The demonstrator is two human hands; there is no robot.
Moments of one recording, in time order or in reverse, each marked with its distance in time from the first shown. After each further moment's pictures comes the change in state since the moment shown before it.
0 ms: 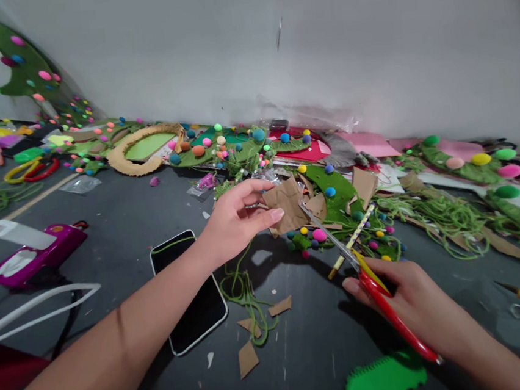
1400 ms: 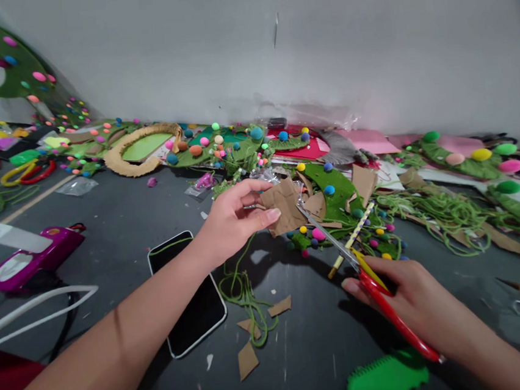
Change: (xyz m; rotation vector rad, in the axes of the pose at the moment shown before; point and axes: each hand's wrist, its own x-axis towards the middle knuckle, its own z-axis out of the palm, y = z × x) left_hand 0.001 -0.003 -0.003 -0.016 -0.010 -0.041; right_hand 0.001 0.001 0.000 -0.006 -0.012 -0.013
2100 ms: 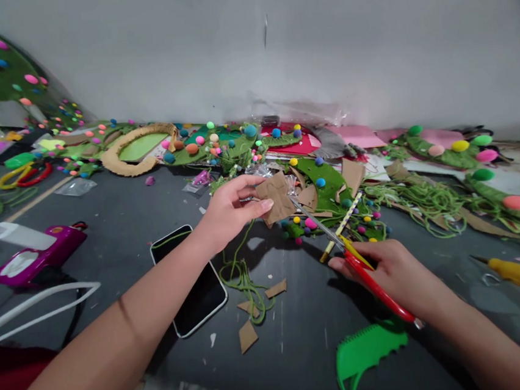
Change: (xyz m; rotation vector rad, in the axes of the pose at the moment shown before) left_hand 0.005 -0.004 0.000 -0.024 0.012 0.003; right_hand 0.002 -0.008 -0.002 0.021 -0.033 0.033
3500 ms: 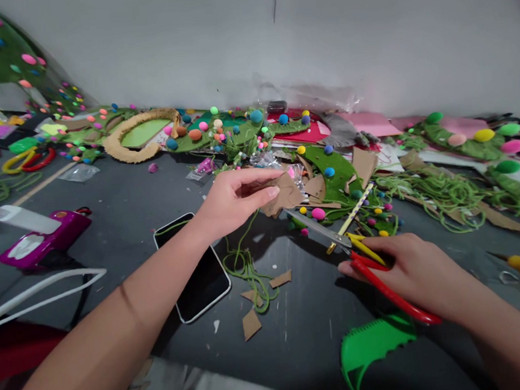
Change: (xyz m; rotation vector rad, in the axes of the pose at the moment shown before) left_hand -0.003 0.010 -0.006 0.410 -0.045 0.200; right_hand -0.006 -0.001 -0.012 -0.310 -0.009 0.041
